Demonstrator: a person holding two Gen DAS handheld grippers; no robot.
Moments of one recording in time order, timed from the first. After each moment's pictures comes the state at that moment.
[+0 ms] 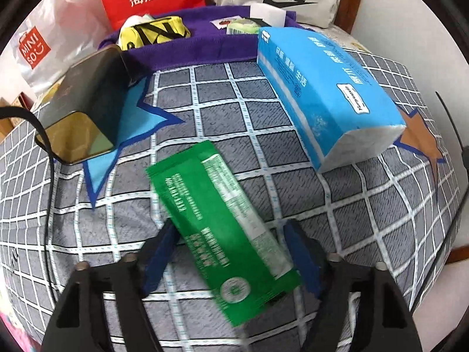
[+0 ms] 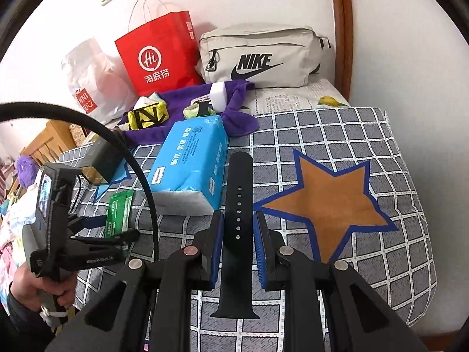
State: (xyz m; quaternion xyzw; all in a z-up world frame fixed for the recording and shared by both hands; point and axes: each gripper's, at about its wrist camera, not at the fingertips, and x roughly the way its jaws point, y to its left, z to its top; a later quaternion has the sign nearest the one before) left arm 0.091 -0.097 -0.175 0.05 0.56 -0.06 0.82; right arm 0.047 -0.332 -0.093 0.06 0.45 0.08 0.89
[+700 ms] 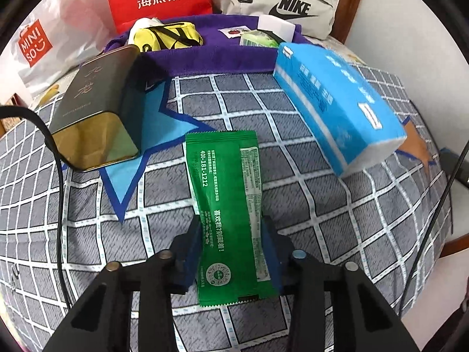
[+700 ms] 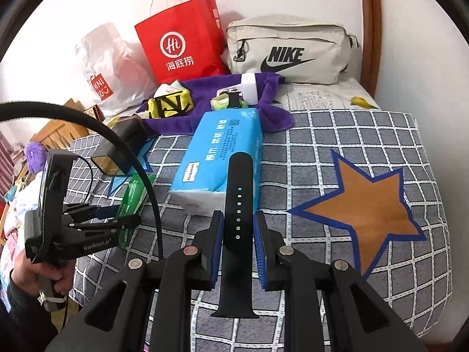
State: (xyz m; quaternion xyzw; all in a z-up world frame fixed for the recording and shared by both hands) left arm 0.104 -0.052 -0.167 0.03 0.55 -0.09 0.83; right arm 0.060 -0.290 -0.101 0.05 0.46 0.12 0.88
